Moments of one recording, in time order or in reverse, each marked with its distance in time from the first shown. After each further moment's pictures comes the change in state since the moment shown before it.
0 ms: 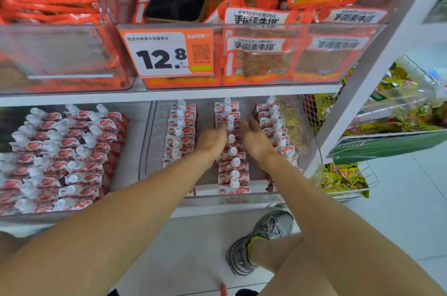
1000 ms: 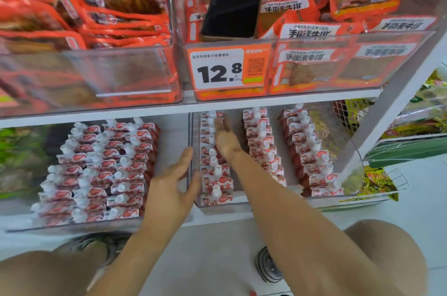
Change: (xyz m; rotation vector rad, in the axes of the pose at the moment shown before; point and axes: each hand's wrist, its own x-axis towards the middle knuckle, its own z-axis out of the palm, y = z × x) left_hand -0.078 -0.103 -0.138 0.356 0.359 0.696; right_hand 0.029 -0.061 0.129 0.324 -0.048 -0.029
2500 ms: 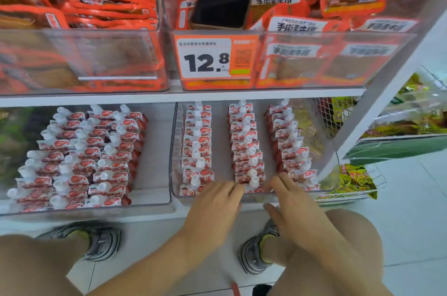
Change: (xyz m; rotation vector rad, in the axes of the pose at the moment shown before) left_hand -0.038 0.048 0.075 0.349 -0.280 0.481; right_hand -0.158 0.078 -0.145 -1.161 0.013 -0.428
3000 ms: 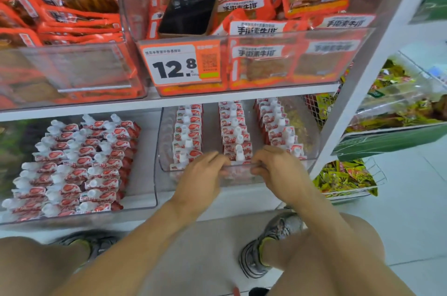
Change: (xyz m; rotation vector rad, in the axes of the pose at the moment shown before) left_hand 0.050 -0.023 -0.002 -0.147 0.070 -0.130; right_hand 0.053 0.026 -0.023 0.074 0.185 -0.129
